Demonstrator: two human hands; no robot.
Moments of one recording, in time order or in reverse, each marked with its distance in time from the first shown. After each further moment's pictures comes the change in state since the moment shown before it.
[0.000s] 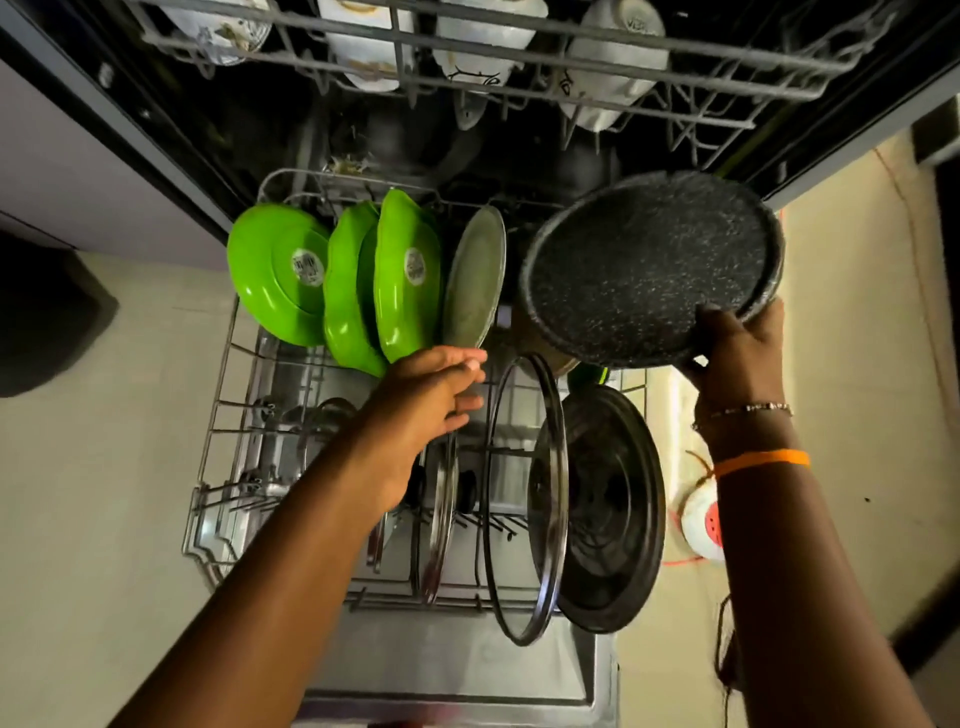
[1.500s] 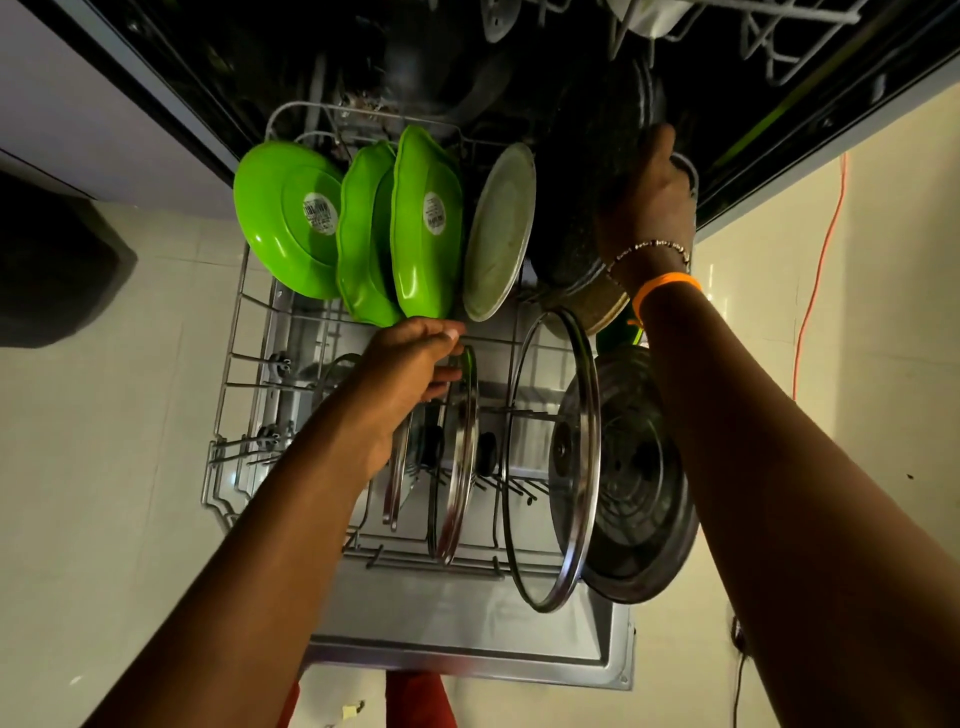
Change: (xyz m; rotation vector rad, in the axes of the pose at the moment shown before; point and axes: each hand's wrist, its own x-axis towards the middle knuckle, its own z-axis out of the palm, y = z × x) left_hand 0.022 -0.028 -0.024 0.097 0.113 -0.036; right_hand 0.024 0.003 0.105 -1.057 -0.100 -0.355
